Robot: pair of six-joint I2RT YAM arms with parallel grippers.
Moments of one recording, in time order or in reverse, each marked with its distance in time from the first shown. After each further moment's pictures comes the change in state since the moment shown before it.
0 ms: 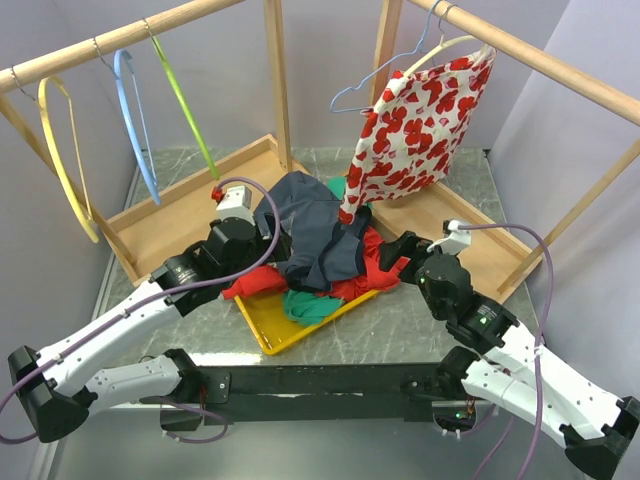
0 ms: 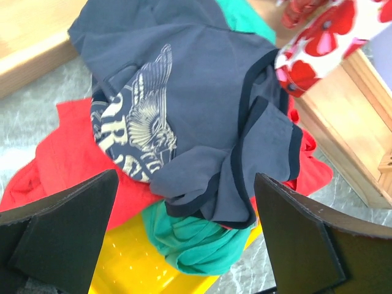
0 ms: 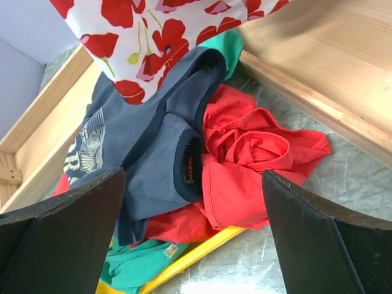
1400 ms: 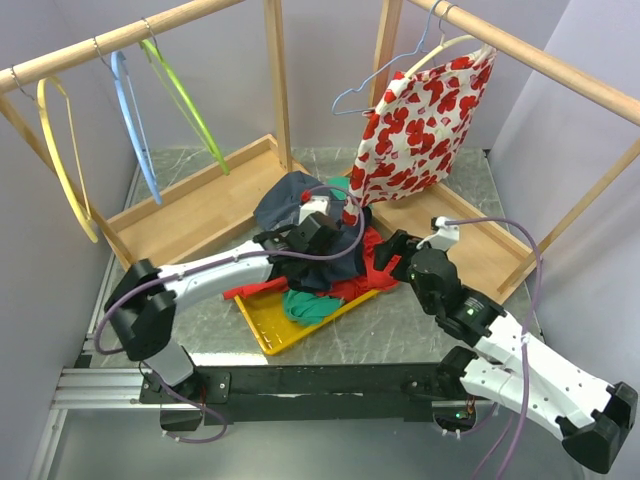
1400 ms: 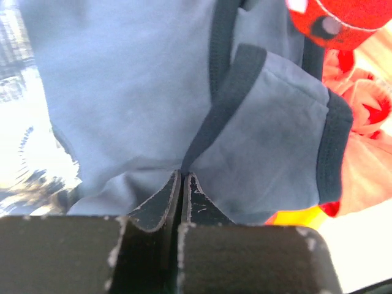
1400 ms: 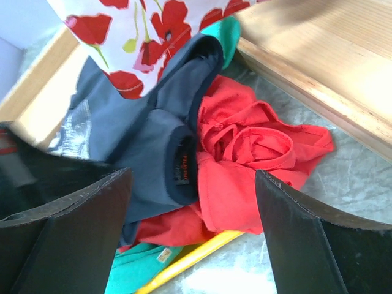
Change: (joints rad) left arm -0.101 0.613 0.219 0.072 0.060 0.049; right arm -0.004 0.085 -0.006 0.042 -0.015 0.001
